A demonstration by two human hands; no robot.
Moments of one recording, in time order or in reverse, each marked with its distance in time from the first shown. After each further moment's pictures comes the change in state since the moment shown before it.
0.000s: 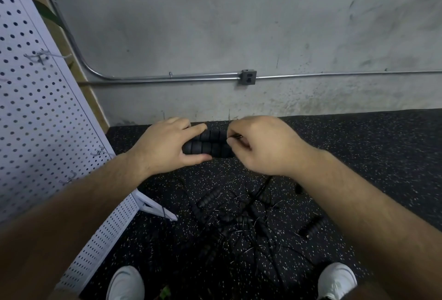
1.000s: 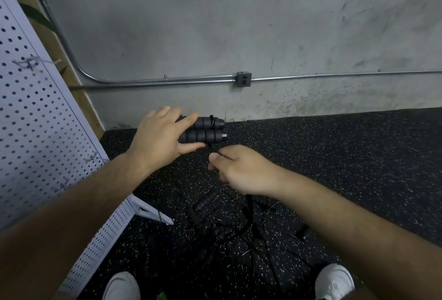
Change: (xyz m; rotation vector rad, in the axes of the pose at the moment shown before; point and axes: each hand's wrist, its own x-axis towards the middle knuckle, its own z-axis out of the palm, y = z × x) left_hand 0.018 0.001 0.002 0.178 0.143 -0.060; right_hand -0.007 -0.020 0.027 0.750 -0.305 0.412
